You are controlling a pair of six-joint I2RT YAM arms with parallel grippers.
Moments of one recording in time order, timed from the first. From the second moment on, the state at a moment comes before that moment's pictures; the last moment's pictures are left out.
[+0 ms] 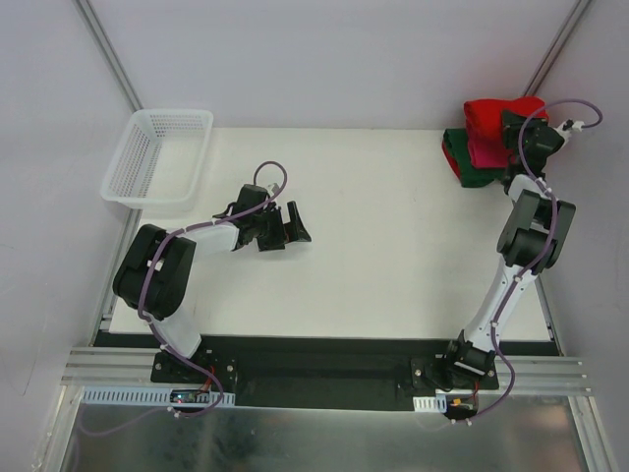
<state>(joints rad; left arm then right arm) -0.40 1.70 0.87 -0.02 0.40 -0.62 -0.36 2.25 1.67 0.62 -0.22 1.22</state>
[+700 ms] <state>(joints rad) -0.40 1.70 0.87 -0.01 0.40 -0.62 -0.38 2.27 1.53 0.73 -0.18 1.22</state>
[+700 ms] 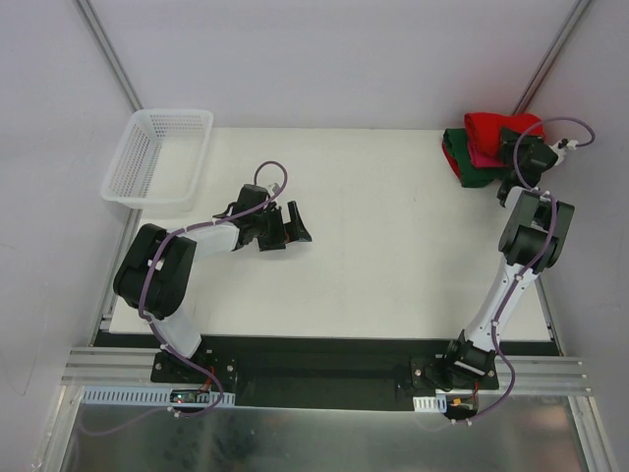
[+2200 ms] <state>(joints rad) -0.40 1.64 0.80 0.02 0.40 -0.66 -0.46 2.03 1.08 0.79 -0.23 1.21</state>
